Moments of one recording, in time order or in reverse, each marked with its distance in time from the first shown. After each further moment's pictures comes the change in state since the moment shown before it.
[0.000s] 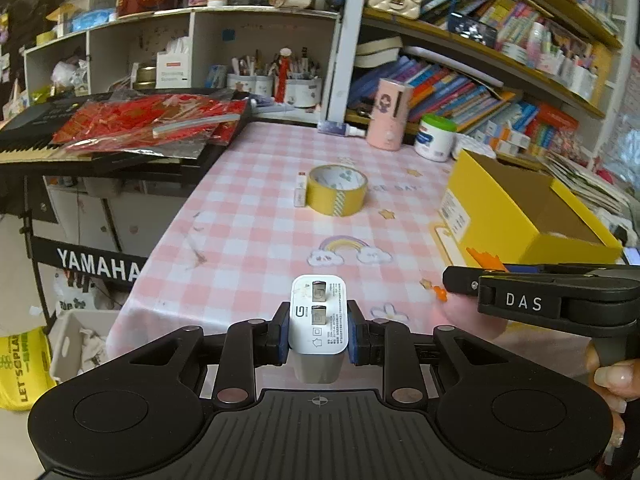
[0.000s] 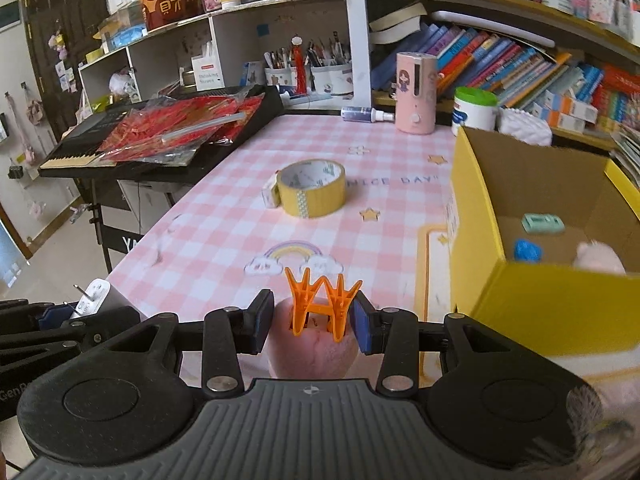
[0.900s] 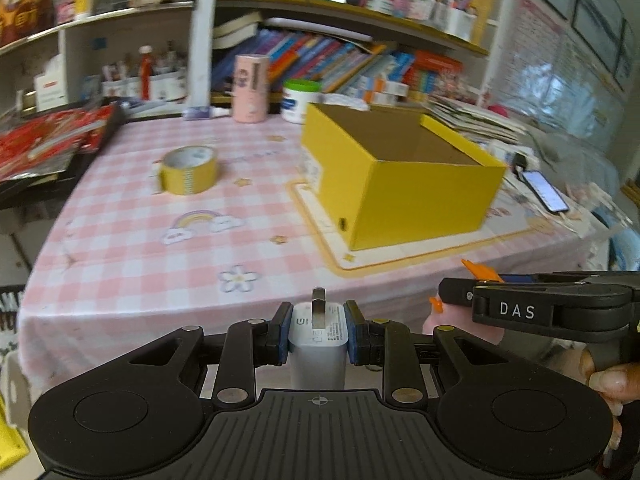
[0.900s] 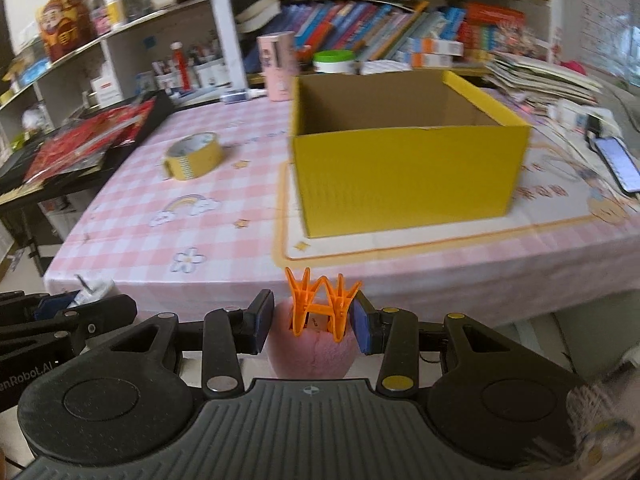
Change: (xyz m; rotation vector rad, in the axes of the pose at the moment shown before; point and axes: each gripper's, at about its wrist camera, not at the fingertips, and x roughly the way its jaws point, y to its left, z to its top) left arm -0.006 -0.085 -0.029 0.215 0.060 -0.269; right arm -0.089 -0.064 -0.079 0.235 0.017 -0.248
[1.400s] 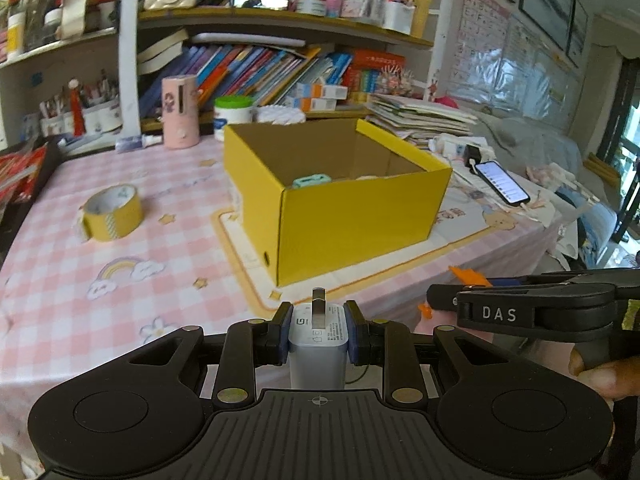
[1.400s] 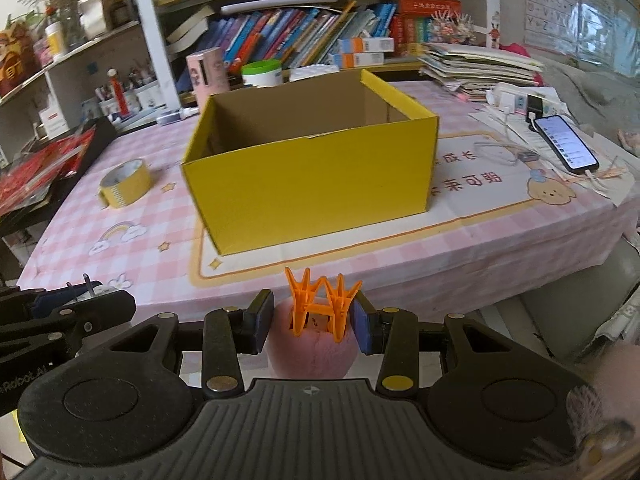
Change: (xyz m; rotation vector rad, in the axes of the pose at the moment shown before) left arm 0.031 -0.050 0.027 0.109 -0.026 -0.099; right arm -0.004 -0.058 0.011 0.088 -0.017 -0.094
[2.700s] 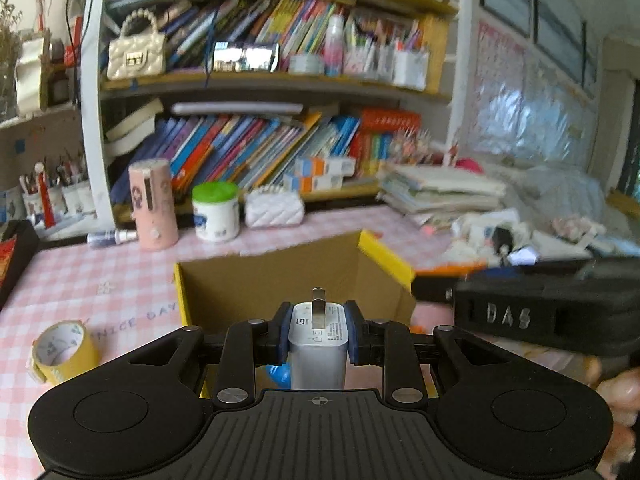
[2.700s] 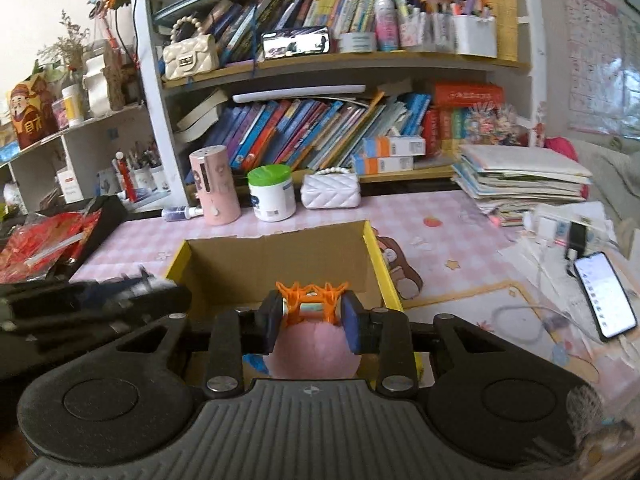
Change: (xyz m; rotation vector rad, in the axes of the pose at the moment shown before) left arm 0.110 -0.036 0.125 0.016 -0.137 0.084; right arm 0.057 -0.057 0.159 -0.113 -0.193 0.146
